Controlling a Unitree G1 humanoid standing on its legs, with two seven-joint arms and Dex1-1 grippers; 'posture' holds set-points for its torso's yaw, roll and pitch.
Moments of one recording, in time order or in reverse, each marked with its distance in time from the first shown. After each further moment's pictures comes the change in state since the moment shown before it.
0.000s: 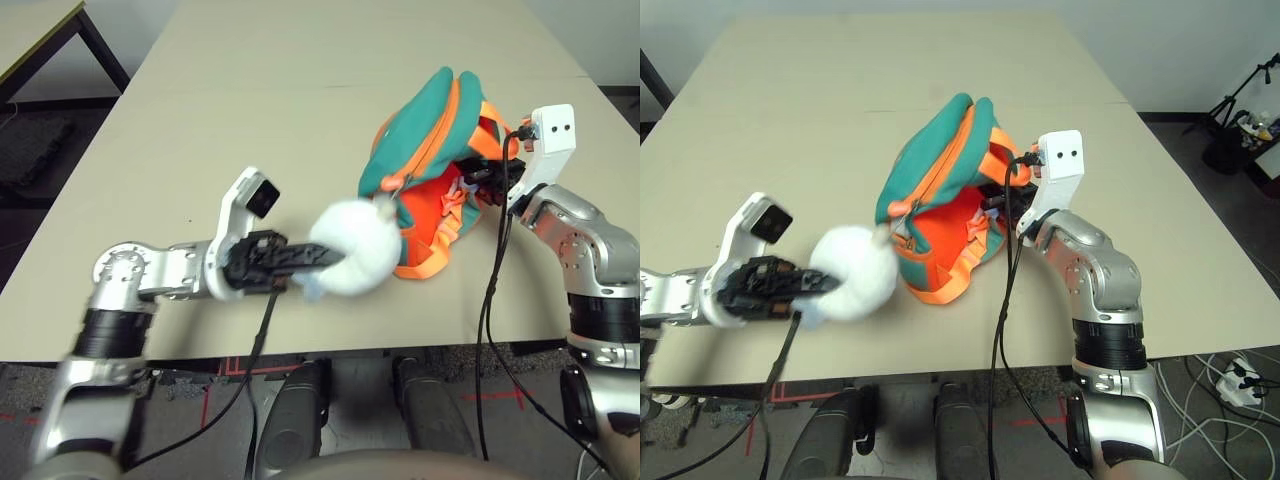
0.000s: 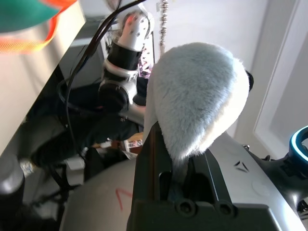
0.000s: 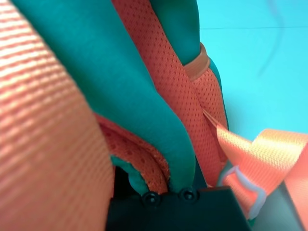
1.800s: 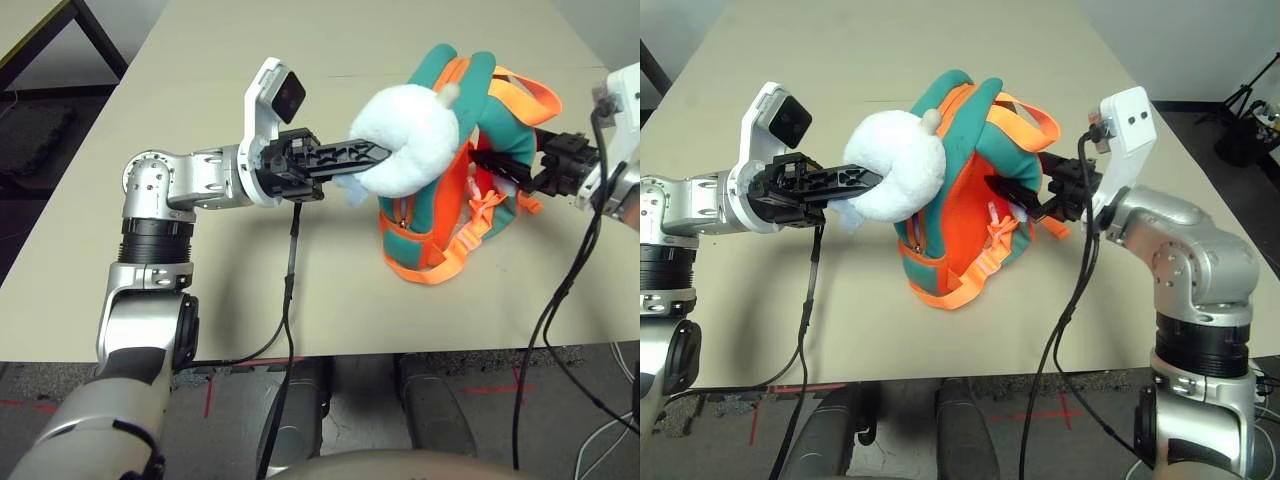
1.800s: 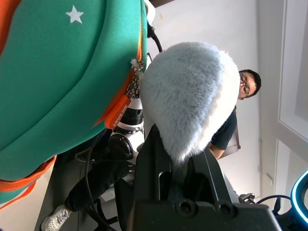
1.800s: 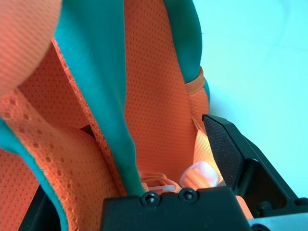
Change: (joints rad) left arm -0.548 -0.386 0.188 0.288 0.021 0.009 0.372; right arm -0.055 -0.328 -0.106 -0.056 0.155 0.166 0.312
